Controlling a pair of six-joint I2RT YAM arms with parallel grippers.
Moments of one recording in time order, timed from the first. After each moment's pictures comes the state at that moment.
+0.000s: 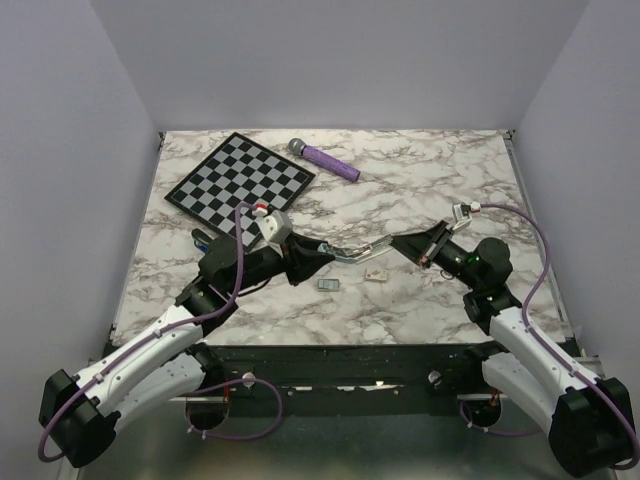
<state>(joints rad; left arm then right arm) -0.70 0.81 0.57 0.31 0.42 -0.28 0.27 0.84 0.33 0.55 -0.57 1.16</state>
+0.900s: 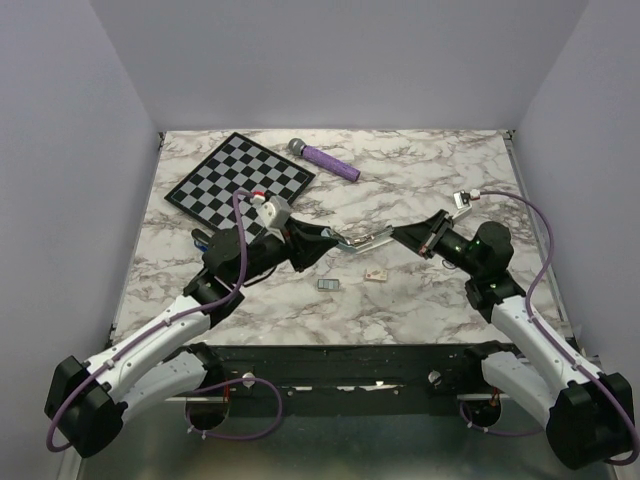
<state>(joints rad) -0.68 0.91 0.62 0.42 0.38 -0.34 0.25 0.90 0.47 0.37 -0.59 1.02</state>
